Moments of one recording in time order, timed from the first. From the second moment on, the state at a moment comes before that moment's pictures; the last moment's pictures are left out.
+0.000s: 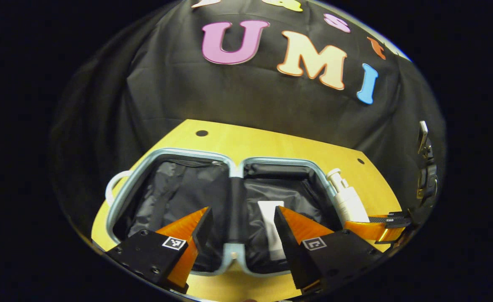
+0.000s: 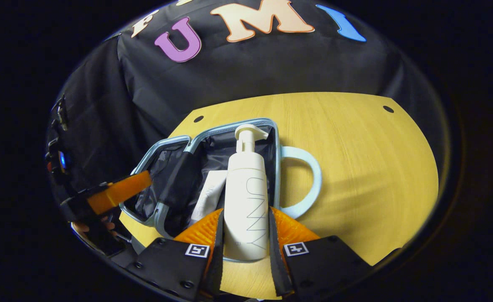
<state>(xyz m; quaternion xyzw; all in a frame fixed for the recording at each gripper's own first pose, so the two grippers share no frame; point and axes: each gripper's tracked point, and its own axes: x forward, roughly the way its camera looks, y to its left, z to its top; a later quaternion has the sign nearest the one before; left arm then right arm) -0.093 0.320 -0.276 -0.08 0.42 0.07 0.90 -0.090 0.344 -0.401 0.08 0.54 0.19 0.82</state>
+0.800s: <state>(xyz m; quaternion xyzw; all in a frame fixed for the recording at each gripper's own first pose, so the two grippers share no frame) -0.150 0.505 -0.286 -0.06 0.44 0.21 0.87 -0.092 0.393 -0.457 0.04 0.59 0.16 0.79</state>
